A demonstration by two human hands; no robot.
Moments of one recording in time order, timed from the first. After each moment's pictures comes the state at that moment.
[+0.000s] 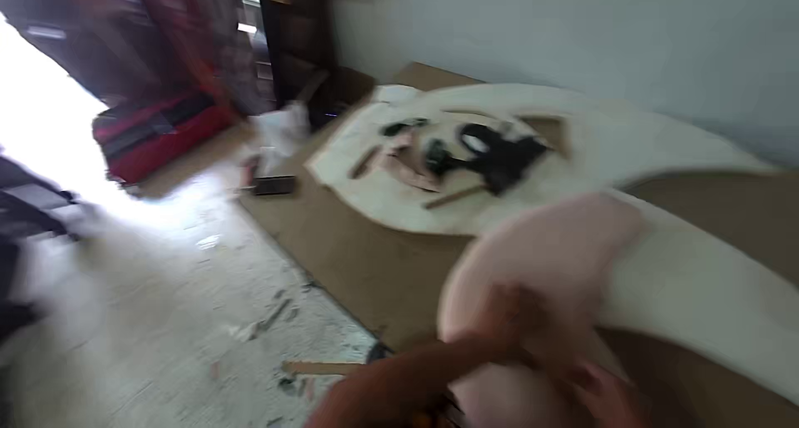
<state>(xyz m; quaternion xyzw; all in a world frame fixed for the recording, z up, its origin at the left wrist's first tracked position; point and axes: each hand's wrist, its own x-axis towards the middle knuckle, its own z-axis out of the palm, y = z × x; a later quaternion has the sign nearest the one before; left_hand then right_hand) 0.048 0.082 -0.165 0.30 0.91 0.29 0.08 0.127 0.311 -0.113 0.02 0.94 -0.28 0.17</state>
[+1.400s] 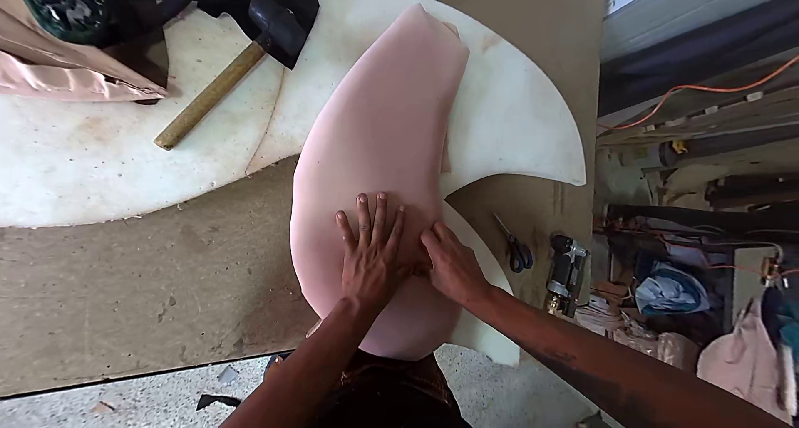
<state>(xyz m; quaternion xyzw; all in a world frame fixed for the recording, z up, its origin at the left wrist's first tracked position) 0.015 0.126 -0.211 0.31 0.92 0.20 0.12 0.075 0.305 -0.166 0.07 0.97 -0.05 0.24</state>
